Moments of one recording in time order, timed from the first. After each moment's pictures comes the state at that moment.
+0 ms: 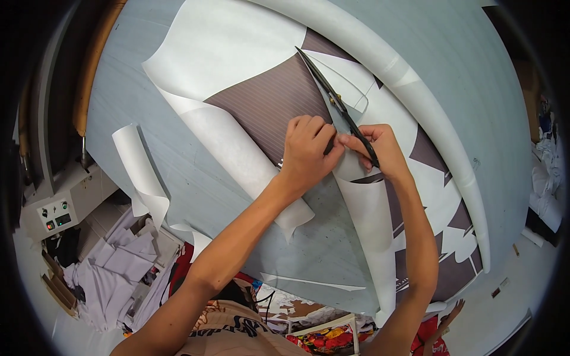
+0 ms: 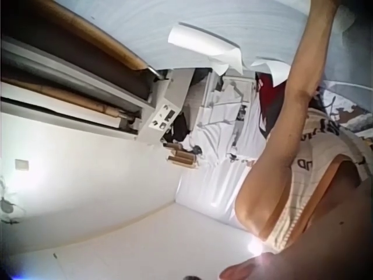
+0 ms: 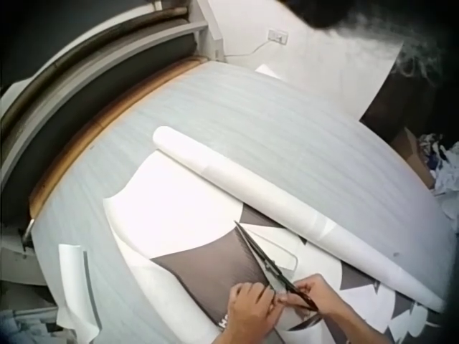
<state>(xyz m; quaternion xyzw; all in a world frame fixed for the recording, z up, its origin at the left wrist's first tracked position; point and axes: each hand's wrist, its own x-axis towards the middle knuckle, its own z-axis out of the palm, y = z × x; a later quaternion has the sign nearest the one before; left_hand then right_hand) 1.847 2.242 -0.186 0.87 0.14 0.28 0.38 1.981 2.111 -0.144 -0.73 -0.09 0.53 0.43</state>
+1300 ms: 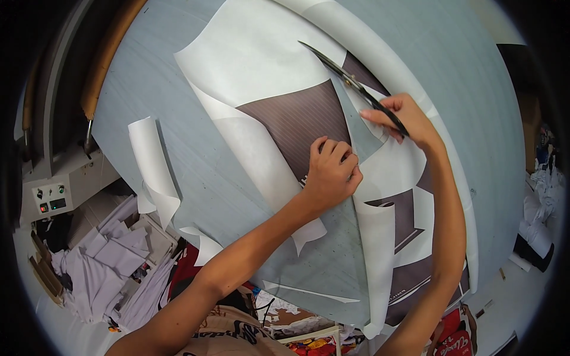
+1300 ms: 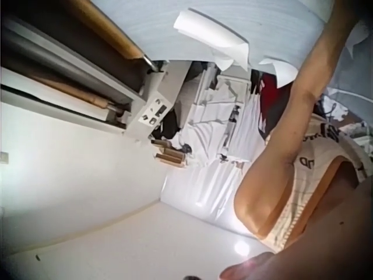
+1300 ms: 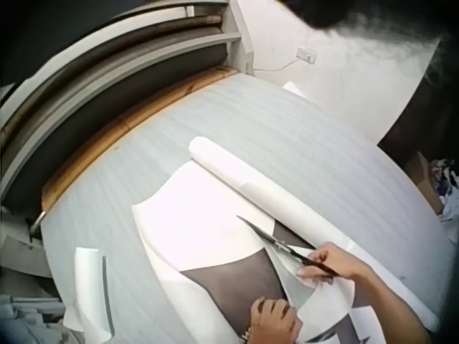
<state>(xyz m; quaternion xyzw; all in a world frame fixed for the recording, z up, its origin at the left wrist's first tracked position) 1.829 2.257 -0.178 0.87 0.18 0.27 0.38 2.054 2.218 -0.108 -0.77 -0.26 0.51 0.27</state>
